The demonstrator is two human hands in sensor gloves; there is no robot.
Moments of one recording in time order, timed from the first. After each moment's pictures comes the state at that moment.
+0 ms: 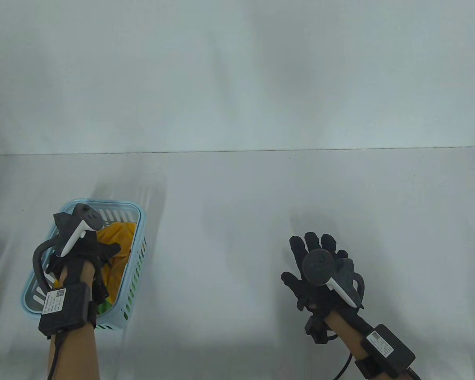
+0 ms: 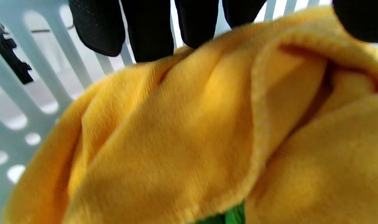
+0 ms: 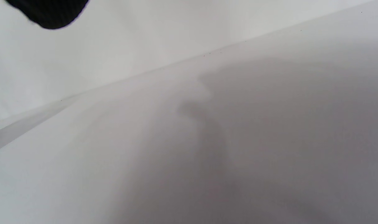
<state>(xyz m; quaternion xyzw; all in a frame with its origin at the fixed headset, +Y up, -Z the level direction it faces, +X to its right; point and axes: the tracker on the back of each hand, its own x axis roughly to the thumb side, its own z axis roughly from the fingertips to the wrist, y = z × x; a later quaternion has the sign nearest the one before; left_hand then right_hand) -0.351 -0.658 -0.385 -0.24 0.27 0.05 0.93 0.161 -0.704 -0.322 0.00 0.06 0.98 0.17</state>
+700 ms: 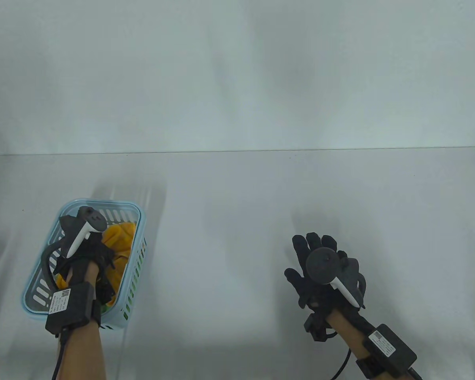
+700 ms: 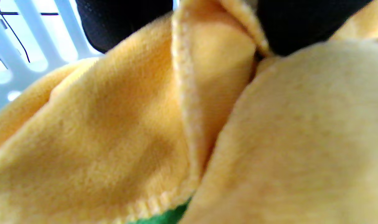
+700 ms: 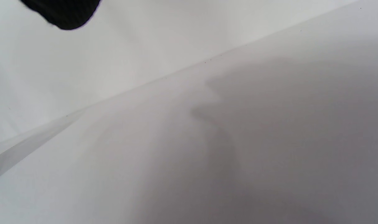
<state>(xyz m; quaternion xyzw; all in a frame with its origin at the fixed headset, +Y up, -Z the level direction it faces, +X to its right) -0.354 -0.664 -0.388 -0.20 0.27 0.08 0.94 0.165 -0.700 -0.322 -0.01 0.04 0.98 0.21</state>
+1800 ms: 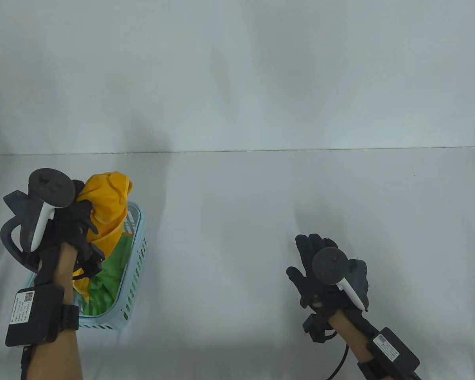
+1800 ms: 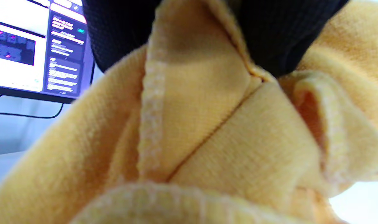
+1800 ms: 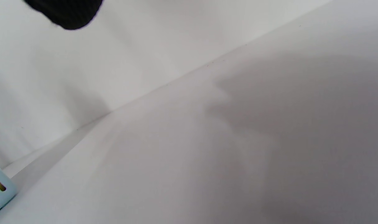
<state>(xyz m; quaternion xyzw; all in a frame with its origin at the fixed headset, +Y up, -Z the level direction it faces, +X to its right) -0.326 -0.499 -0.347 0.05 0.23 0.14 0.96 0.169 -0.694 -0.318 -0.01 0.04 0.97 0.25</state>
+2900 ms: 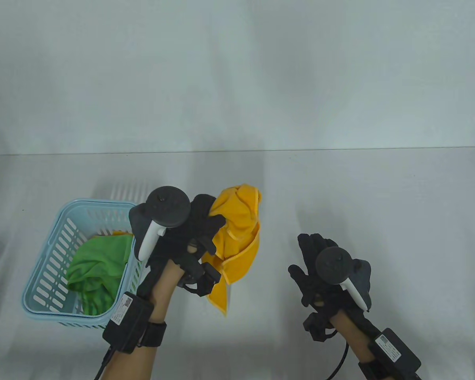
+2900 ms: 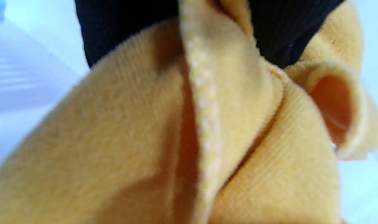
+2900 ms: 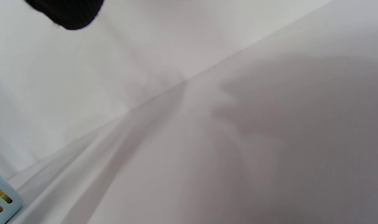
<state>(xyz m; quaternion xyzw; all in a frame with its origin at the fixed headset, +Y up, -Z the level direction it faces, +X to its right) -0.141 -0.575 -0.354 -0.04 -0.05 0.37 0.93 0.174 -0.689 -0.317 -0.01 0.03 0.96 0.27</state>
